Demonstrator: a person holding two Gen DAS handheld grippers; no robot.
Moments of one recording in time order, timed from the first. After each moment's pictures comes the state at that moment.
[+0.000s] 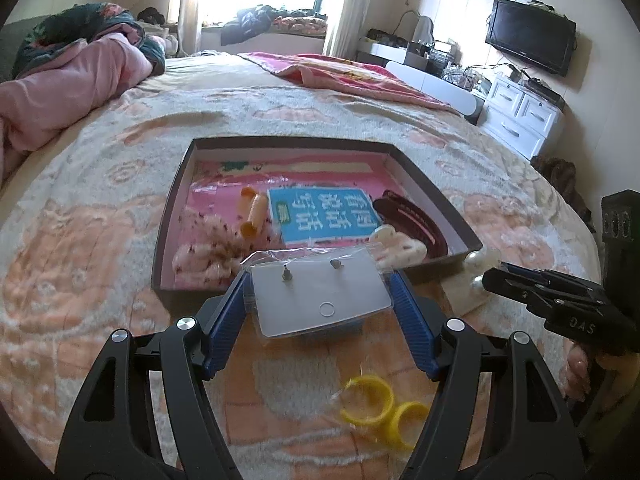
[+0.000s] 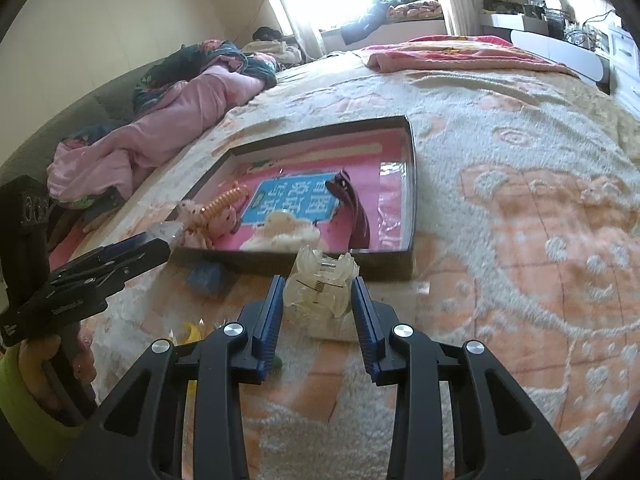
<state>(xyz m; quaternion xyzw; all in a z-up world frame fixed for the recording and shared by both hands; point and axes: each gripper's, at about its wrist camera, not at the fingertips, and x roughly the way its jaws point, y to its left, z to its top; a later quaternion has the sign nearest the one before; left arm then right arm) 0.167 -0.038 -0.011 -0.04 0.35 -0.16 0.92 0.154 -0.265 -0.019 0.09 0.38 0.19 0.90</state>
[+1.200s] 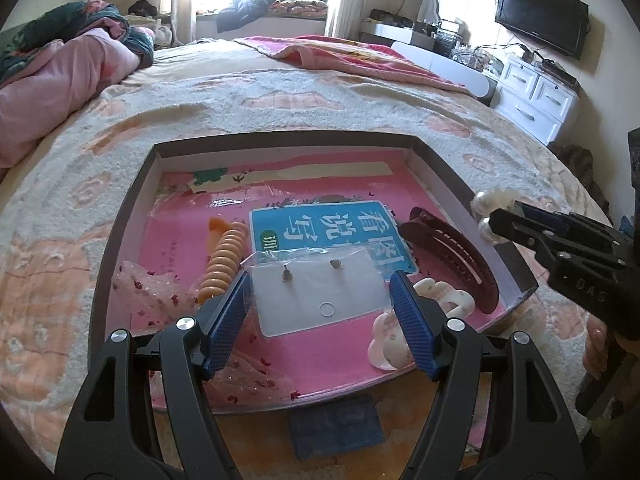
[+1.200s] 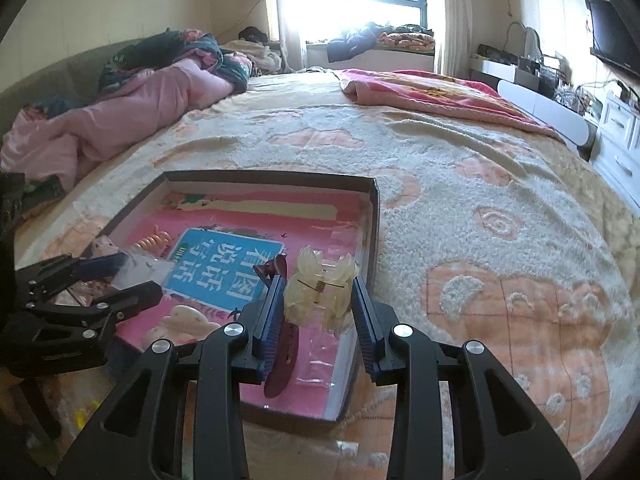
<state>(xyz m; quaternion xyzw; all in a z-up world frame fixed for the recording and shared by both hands) 0.247 -0.067 -0.037 -0.01 0.38 -0.15 0.91 0.249 -0.256 -0.020 -0.02 0.35 0.12 0.93</state>
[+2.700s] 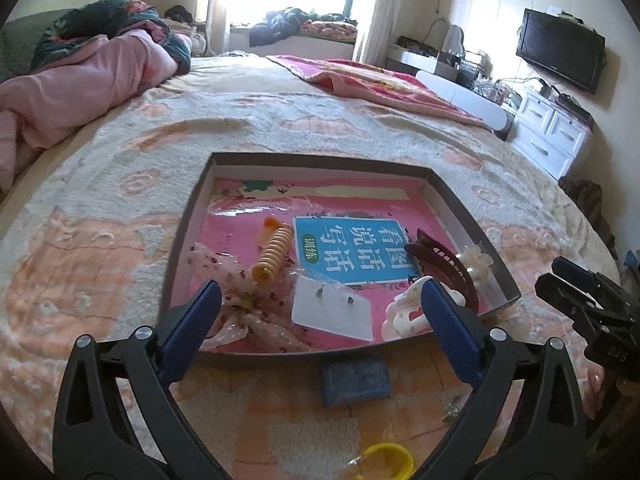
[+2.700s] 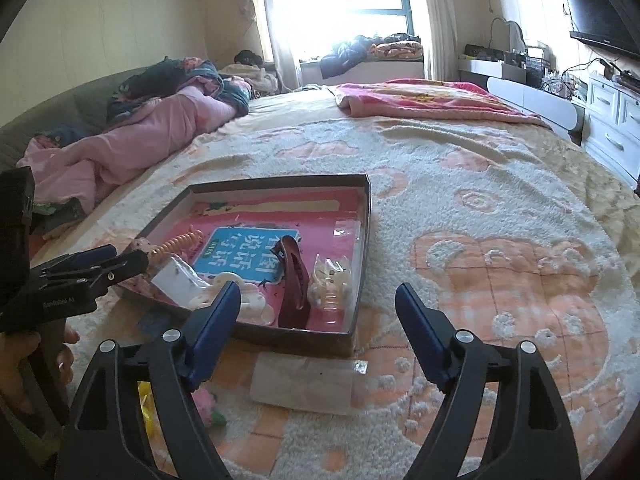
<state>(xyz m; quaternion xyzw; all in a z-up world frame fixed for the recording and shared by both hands) 0.207 -0.037 -0.008 -0.05 0.35 -0.10 0.93 0.175 -0.275 -0.001 0.03 0.32 0.12 0.94</state>
